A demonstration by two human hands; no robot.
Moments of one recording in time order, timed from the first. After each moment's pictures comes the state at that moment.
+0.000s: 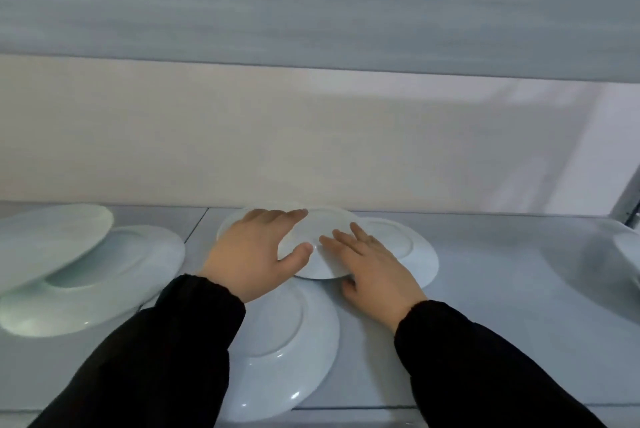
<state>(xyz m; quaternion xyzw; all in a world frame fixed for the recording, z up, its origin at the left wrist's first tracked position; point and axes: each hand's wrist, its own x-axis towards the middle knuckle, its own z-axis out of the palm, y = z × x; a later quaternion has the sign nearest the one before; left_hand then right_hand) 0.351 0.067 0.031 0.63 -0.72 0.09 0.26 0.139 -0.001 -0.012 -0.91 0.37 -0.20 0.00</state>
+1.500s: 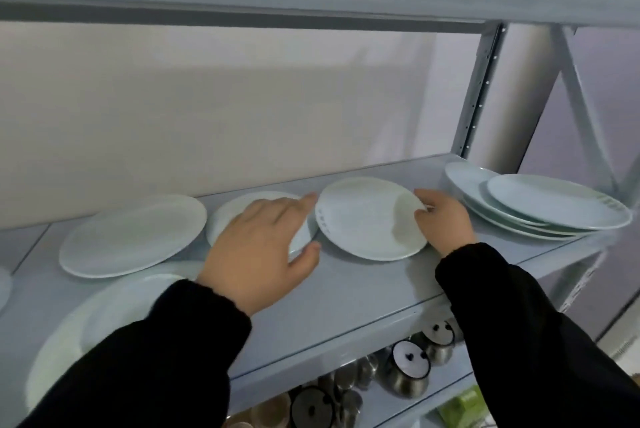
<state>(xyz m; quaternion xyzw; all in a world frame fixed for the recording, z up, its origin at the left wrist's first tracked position) 0.196 0.061 0.026 0.46 -0.84 0.11 0.27 -0.110 -0.008 -0.008 -0.56 0.70 -0.43 0.14</state>
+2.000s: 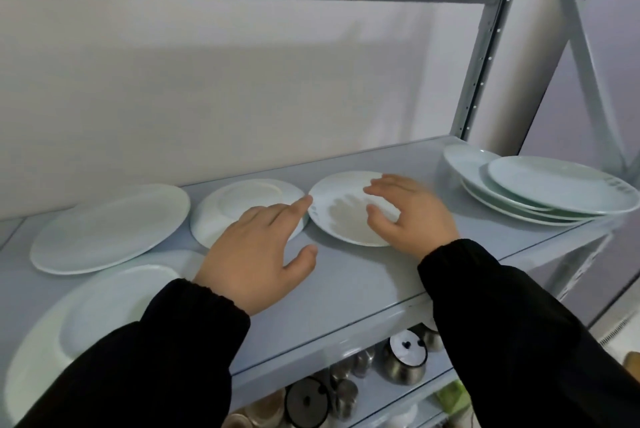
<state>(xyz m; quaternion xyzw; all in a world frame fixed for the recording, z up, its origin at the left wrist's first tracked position) 0.185 0.051 0.002 0.49 -0.84 0.02 0.24 -0.078 0.006 -0.016 -0.73 0.57 -0.37 -0.02</state>
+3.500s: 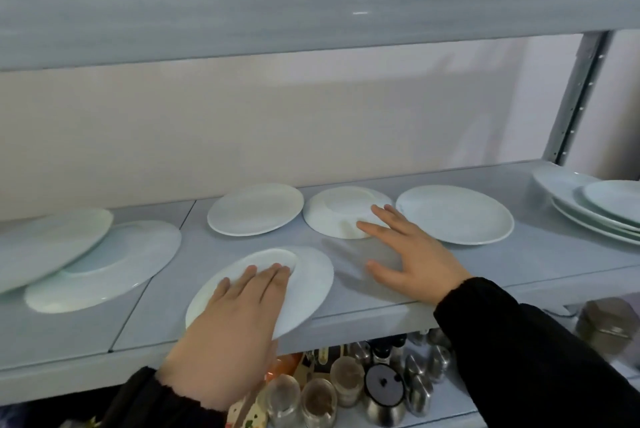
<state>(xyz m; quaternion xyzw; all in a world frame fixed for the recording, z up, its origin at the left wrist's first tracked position) 0.307 0.219 0.000 0.59 -0.78 0.19 0.06 0.034 0.079 -0.018 -0.87 0.42 -0.26 0.07</state>
